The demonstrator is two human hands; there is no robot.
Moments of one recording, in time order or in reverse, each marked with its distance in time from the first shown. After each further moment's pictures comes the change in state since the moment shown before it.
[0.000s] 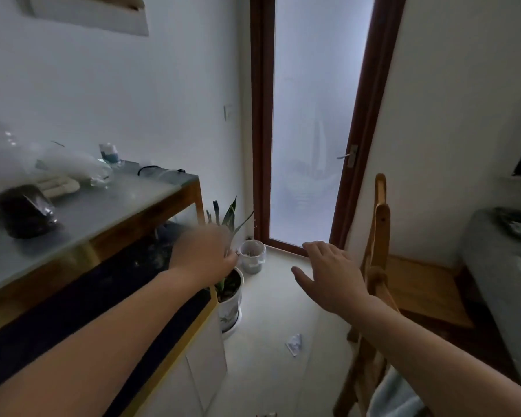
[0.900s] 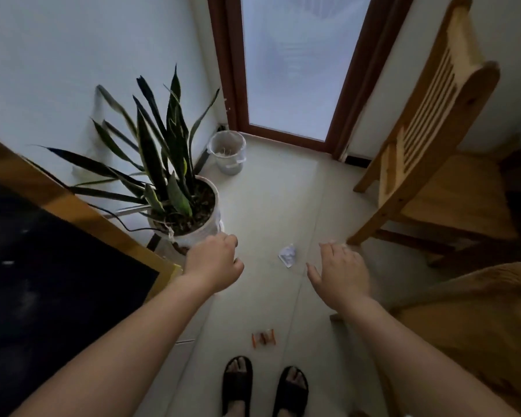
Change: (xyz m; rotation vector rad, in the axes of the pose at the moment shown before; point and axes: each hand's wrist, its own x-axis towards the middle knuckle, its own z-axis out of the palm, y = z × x) left_hand 0.149 -0.035 0.408 -0.055 -0.654 0.009; right_hand 0.131 0.144 0.346 -0.057 -0.468 0.356
